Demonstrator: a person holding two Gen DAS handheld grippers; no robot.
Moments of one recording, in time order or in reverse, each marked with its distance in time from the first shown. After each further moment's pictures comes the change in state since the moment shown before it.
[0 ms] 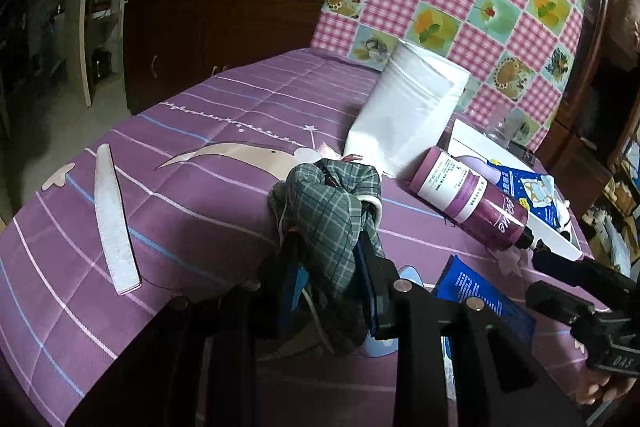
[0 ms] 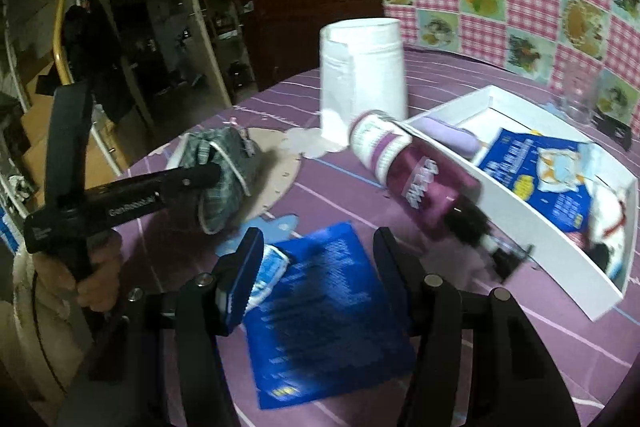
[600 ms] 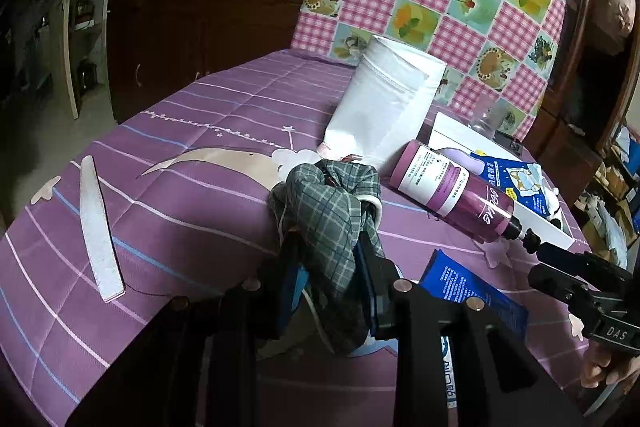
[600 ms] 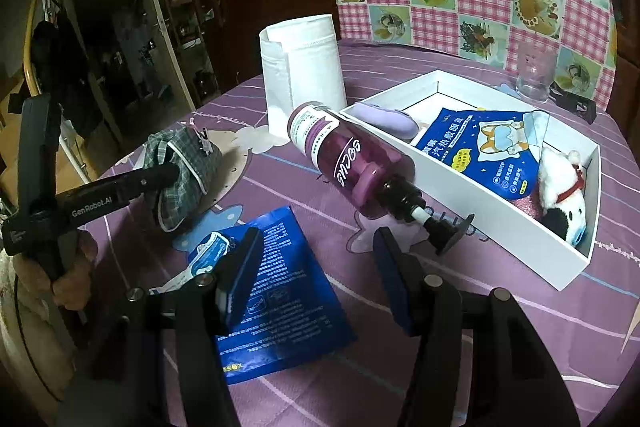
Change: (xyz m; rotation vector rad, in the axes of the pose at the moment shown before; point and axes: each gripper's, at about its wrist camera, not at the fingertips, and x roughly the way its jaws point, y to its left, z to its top) left arm 0.001 -0.013 -0.001 0.059 0.001 -0.041; right arm -0.017 -0.032 -0.014 0.080 -0.009 -0.117
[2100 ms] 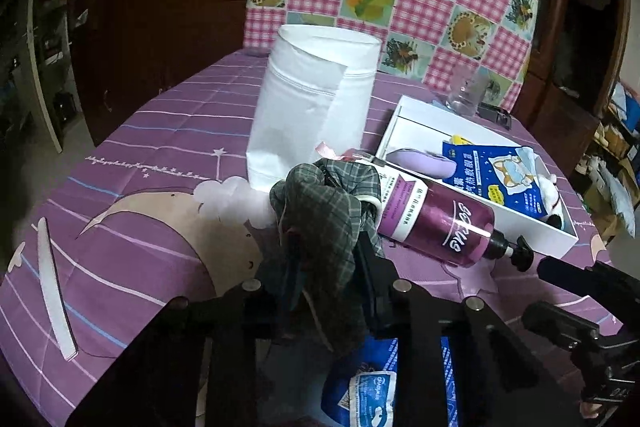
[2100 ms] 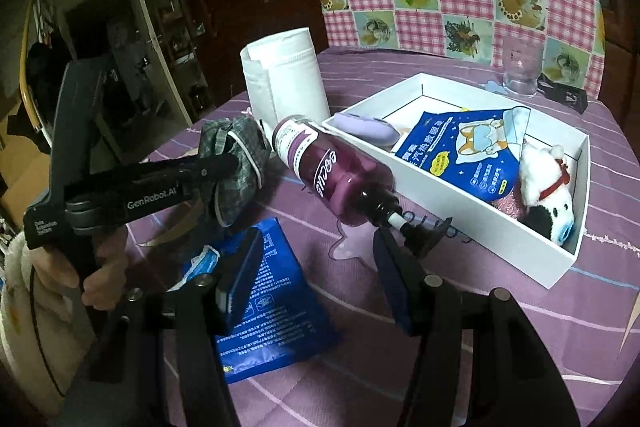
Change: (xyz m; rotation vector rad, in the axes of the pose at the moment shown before) left arm 0.046 -0.066 0.032 0.140 0.059 -0.001; right arm -0.011 -0.017 0.003 0.059 -0.031 0.004
